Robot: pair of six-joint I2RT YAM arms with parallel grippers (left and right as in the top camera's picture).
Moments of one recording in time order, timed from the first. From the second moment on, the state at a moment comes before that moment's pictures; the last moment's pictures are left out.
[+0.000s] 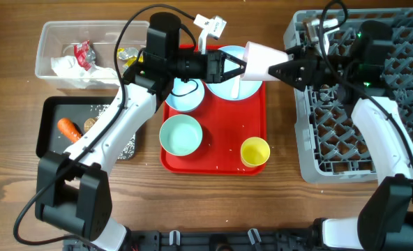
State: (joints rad) left arm -0.39 1.74 1.32 0.01 1.10 -0.61; right arm -0.09 1.58 1.11 0.09 -1.56 0.34
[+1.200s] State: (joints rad) left arm -0.39 1.74 1.33 -0.48 0.30 -0.60; right arm -0.23 1.55 1.68 -1.20 -0.24 0.14
